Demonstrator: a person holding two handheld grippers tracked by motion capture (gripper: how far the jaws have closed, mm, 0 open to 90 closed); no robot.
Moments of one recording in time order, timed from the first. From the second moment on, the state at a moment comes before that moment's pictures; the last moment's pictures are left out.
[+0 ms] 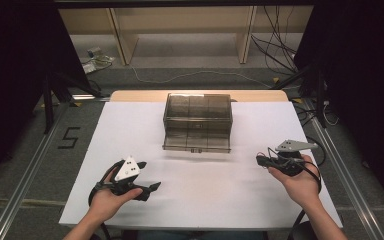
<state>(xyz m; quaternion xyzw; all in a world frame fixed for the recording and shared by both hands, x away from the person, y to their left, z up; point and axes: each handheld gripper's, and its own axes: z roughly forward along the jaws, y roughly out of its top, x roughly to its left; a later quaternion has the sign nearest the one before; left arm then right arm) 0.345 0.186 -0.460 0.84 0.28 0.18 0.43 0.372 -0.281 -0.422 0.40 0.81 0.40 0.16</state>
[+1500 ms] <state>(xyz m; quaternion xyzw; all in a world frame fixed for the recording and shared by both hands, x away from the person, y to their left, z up) 0.345 0.185 -0.460 0.84 0.28 0.18 0.43 0.383 -0.267 -0.417 0.39 0.81 0.41 0.17</state>
